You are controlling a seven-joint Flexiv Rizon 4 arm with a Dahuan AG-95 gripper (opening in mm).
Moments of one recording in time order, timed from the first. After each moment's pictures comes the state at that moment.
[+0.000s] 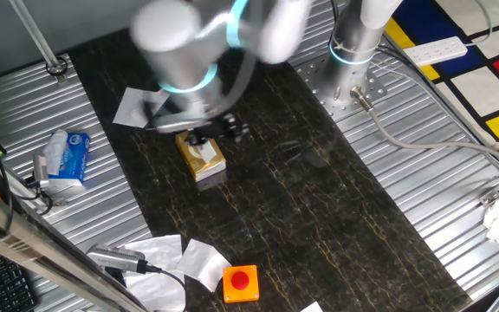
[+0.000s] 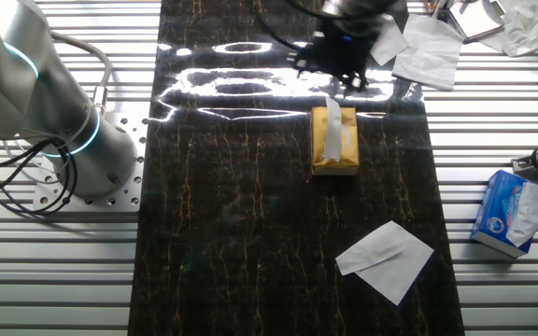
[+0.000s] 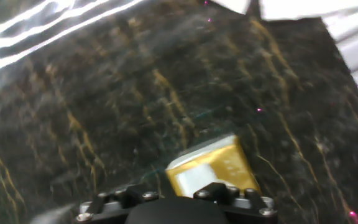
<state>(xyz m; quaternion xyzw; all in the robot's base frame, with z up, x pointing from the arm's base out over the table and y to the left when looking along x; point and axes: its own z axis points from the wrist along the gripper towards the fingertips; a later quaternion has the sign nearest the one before) 0.443 0.096 0.137 0.61 -0.79 -0.02 0.05</state>
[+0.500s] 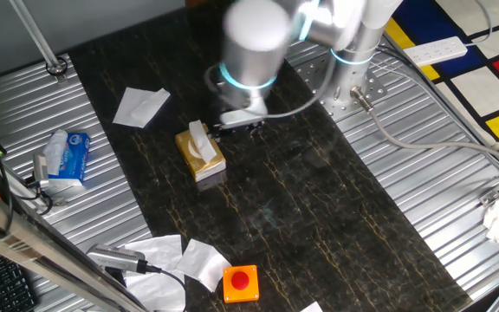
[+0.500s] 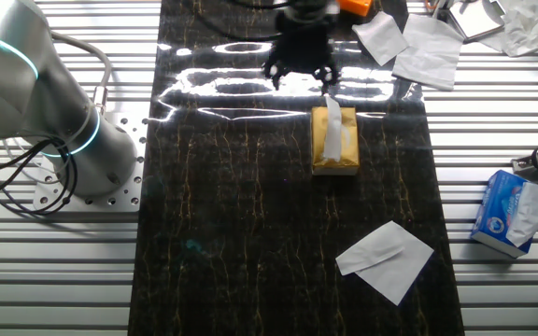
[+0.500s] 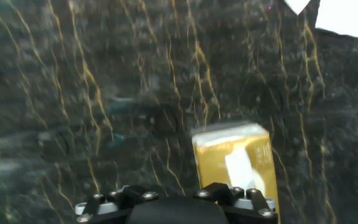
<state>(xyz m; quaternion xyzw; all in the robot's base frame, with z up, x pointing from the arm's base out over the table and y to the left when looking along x) 0.410 0.081 0.127 0.65 -0.76 0.09 0.03</state>
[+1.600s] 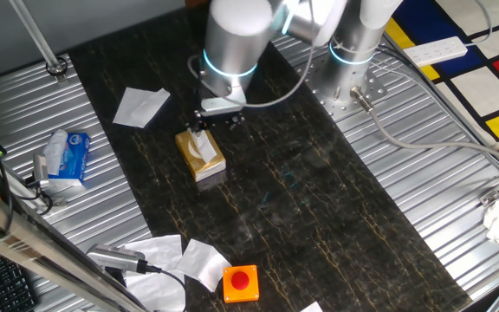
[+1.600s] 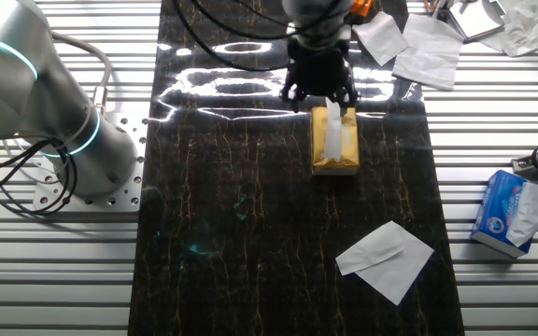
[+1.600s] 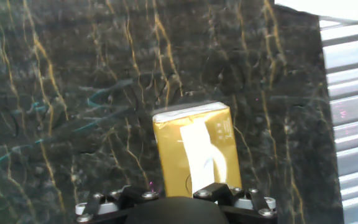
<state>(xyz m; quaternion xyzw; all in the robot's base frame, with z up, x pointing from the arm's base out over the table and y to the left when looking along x) 0.451 0.050 0.112 0.65 -0.76 0.09 0.00</state>
